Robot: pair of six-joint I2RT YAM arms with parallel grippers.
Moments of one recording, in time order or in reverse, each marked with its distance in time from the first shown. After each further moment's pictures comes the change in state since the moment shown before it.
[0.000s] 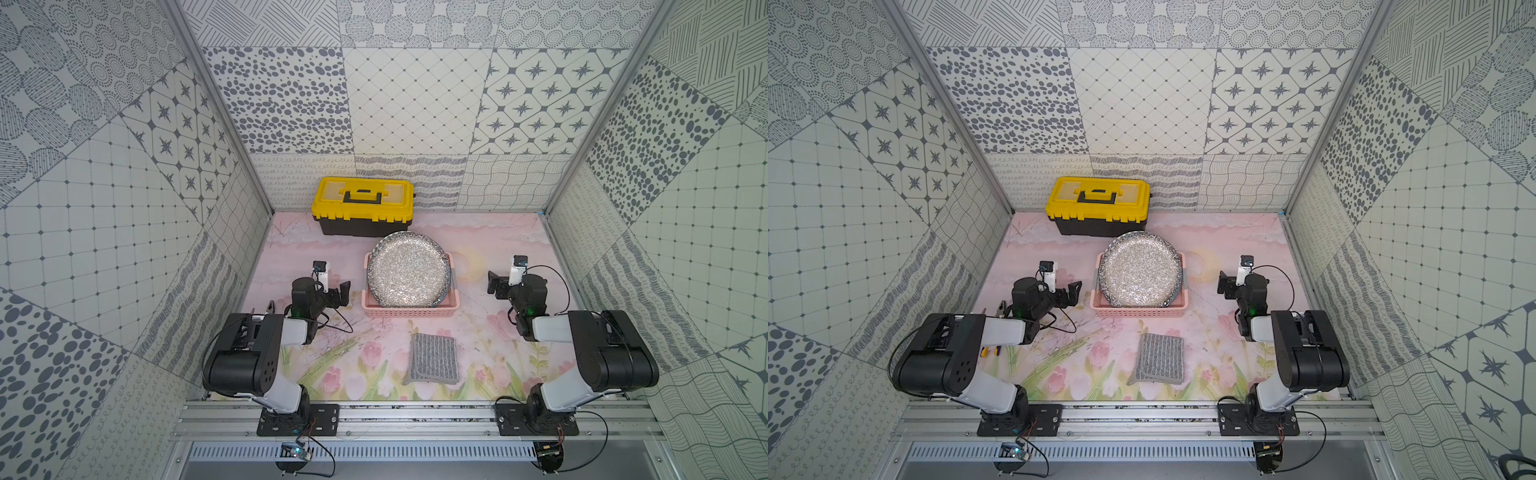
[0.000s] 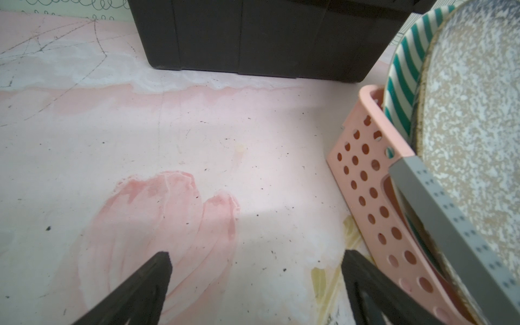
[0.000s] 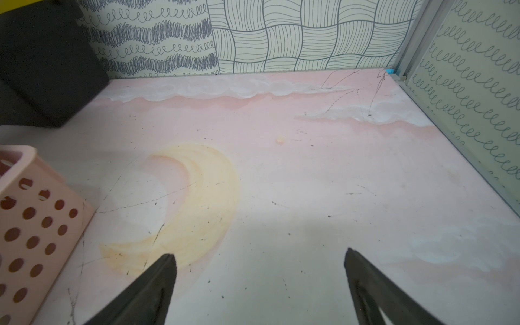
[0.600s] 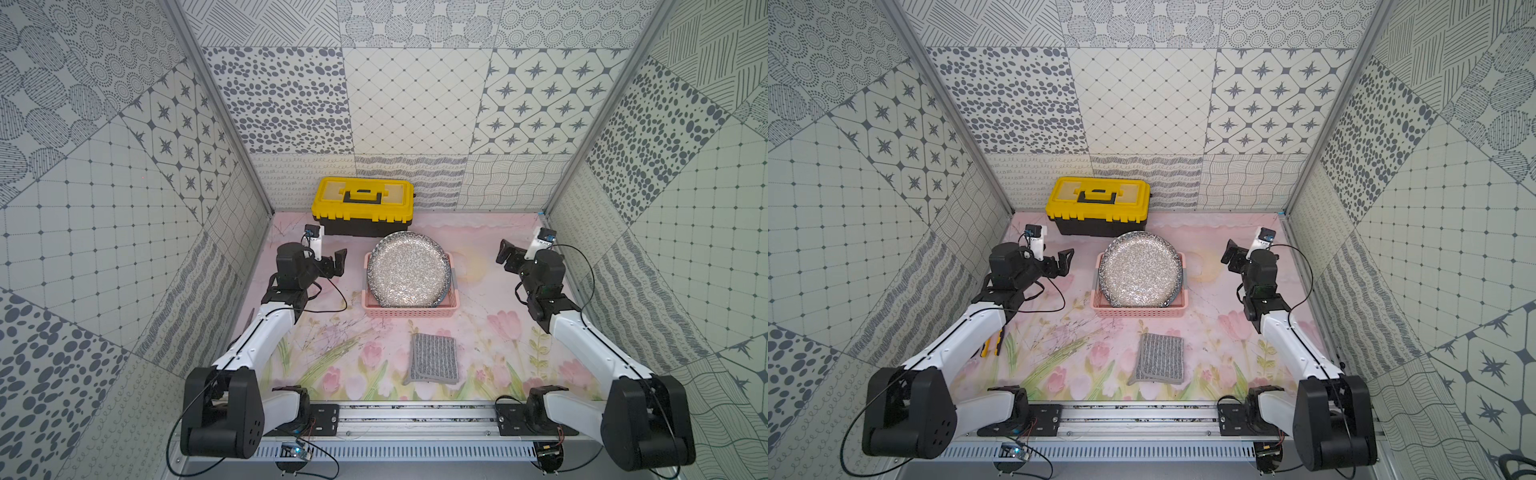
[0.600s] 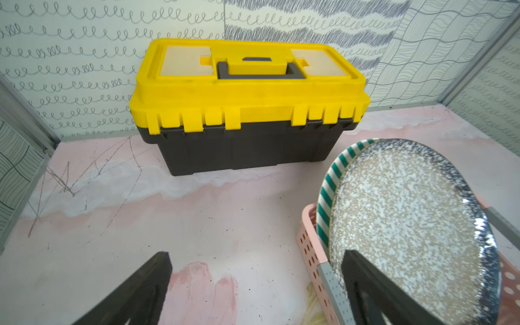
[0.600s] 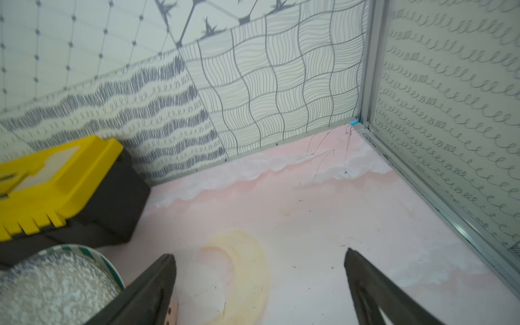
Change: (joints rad) left arm -0.005 -0.339 0.388 -0.638 0.028 0.065; right arm 0.034 -0.419 0.285 -0.586 0.145 0.340
